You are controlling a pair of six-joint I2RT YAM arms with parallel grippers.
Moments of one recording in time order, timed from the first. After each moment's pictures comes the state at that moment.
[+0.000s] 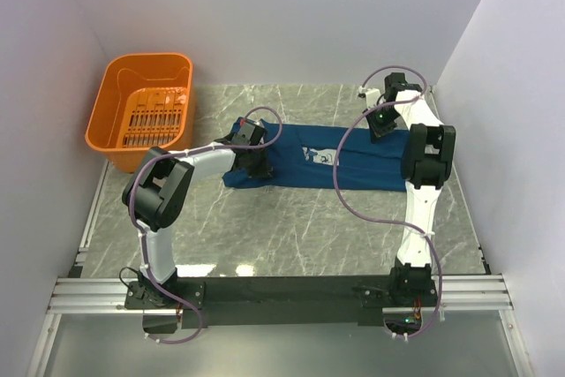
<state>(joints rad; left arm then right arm) -0.55 1.92 1.20 -0.22 0.09 -0.71 -0.05 2.37 2.02 -0.96 -0.25 -0.52</state>
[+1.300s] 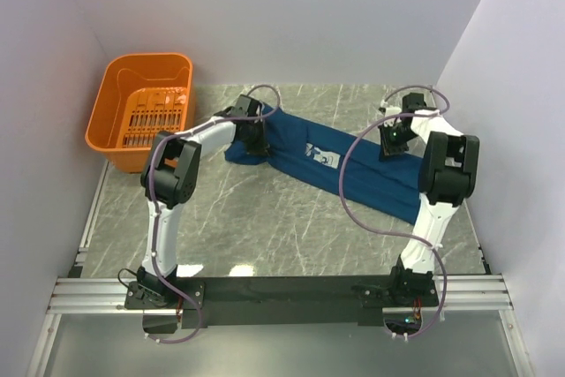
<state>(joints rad) -0.42 2.16 1.56 -0.39 0.22 -0.56 -0.14 2.10 1.55 -0.74 -0.30 -0.32</state>
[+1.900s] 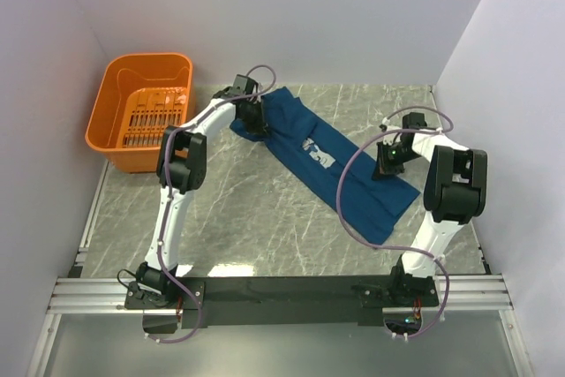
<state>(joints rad) -0.35 2.46 2.10 -0.62 0.29 -0.49 -0.15 1.89 1.19 -0.63 -0.41 -0.16</state>
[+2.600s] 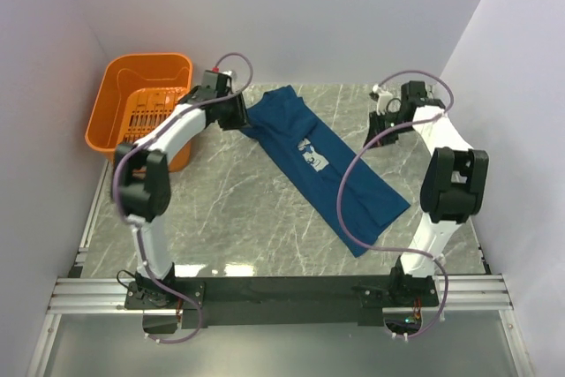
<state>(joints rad) -0.30 1.99 1.64 -0.47 0.19 -0.46 -0.08 1.85 1.46 -0.81 -0.56 -0.32</state>
